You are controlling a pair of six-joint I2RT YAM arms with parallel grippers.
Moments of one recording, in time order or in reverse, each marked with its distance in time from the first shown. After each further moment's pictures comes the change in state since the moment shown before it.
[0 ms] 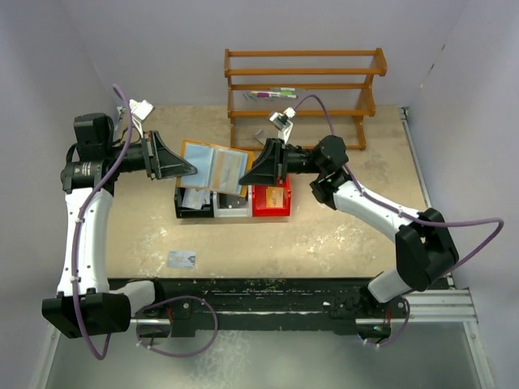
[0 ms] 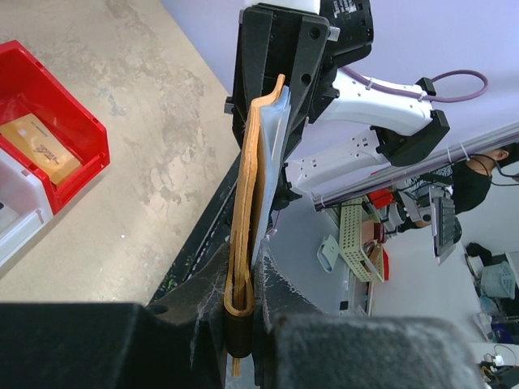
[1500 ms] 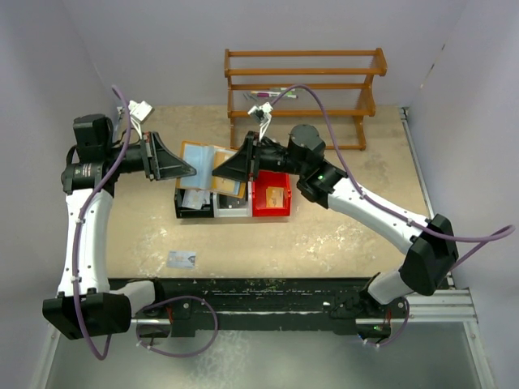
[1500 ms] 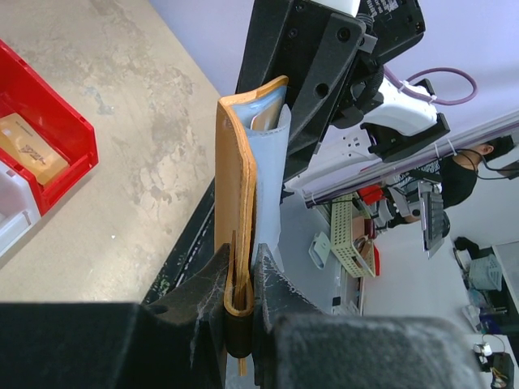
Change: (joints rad) left arm 0.006 -0.006 -0.023 0.038 0.041 -0.025; right arm 0.187 -0.026 0.237 -0.574 0.409 -0.385
